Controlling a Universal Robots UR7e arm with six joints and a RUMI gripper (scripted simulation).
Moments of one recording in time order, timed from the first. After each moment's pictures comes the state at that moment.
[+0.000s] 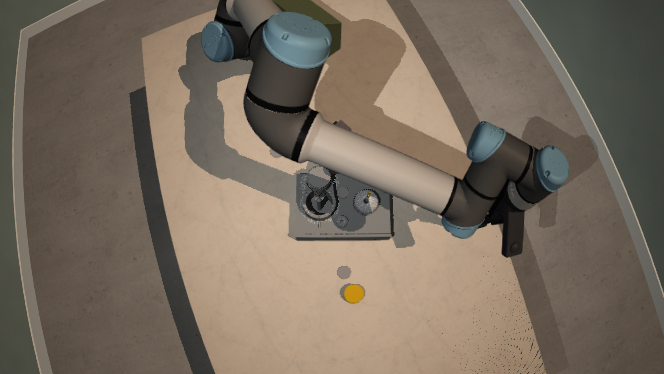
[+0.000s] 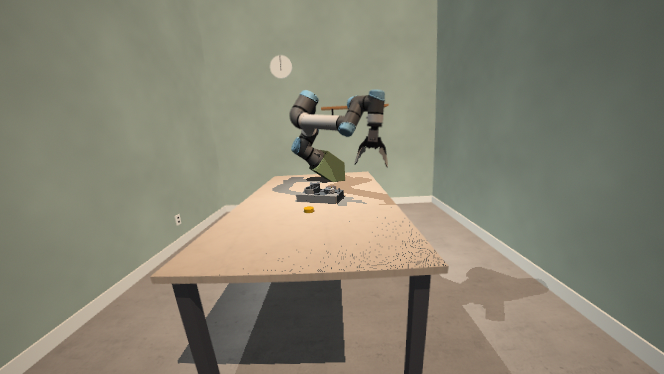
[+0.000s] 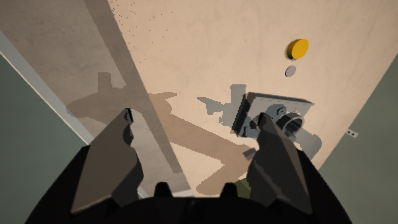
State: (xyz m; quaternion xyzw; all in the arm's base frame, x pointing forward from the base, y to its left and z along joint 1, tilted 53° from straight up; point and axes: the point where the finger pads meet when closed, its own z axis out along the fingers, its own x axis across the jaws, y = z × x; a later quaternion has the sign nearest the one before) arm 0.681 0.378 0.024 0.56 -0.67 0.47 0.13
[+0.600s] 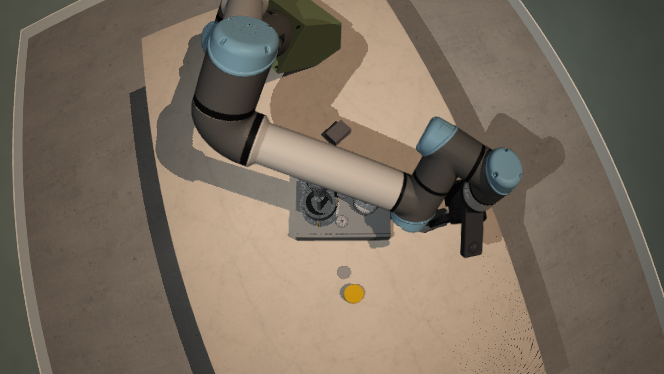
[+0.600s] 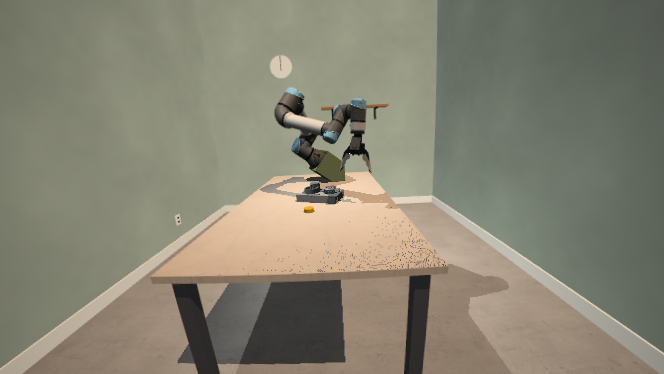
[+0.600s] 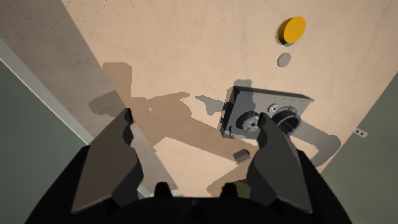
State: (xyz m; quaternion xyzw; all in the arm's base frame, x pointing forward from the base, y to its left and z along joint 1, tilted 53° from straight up) arm 0.647 0.297 0.045 0.56 -0.68 0.45 0.13
